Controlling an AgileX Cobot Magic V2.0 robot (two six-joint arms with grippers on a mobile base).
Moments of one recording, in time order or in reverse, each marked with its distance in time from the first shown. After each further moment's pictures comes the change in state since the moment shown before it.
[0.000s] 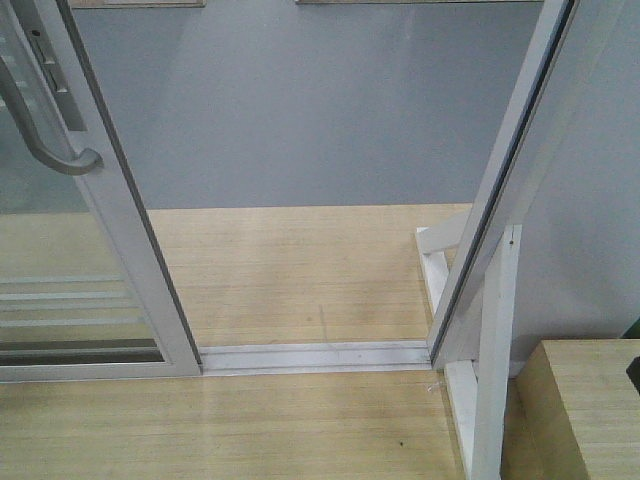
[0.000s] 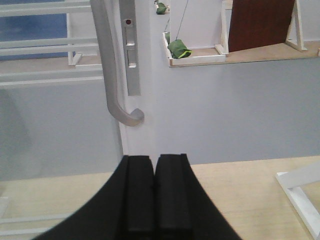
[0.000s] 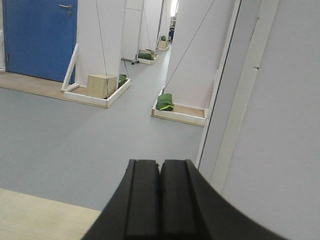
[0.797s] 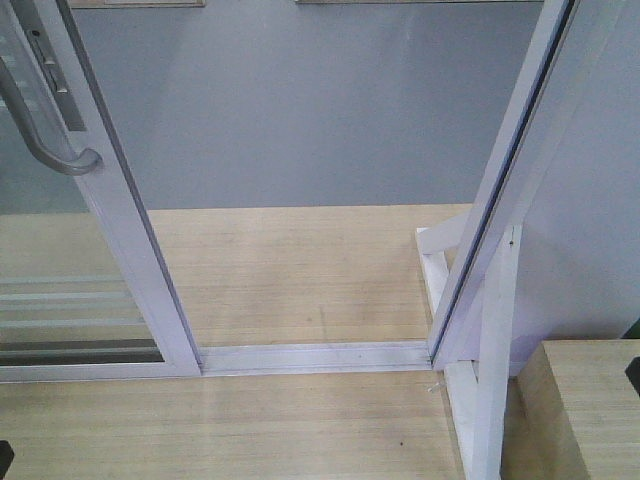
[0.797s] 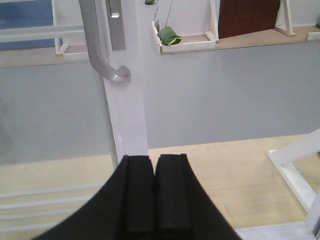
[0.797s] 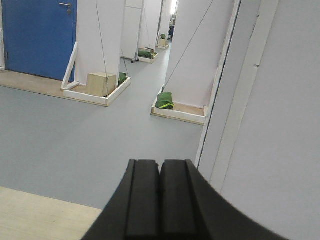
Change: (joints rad) left arm 0.000 -0.254 0.296 -0.096 -0.010 0.091; right arm 0.000 0.000 0.002 0.000 0.003 -0.001
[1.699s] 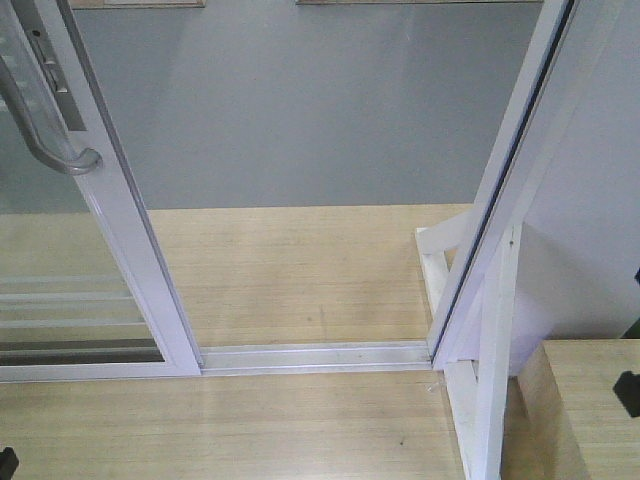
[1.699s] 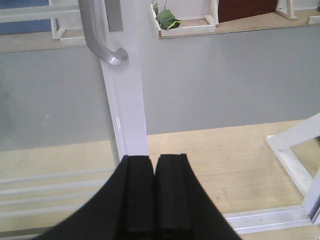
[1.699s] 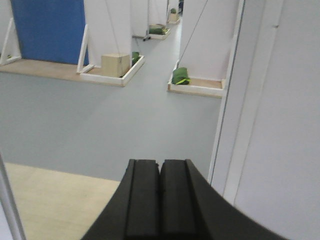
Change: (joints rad) left arm 0.000 0.000 0.001 0.000 0.046 0.000; right arm 0.039 -0.022 0.025 0.381 0.095 -0.293
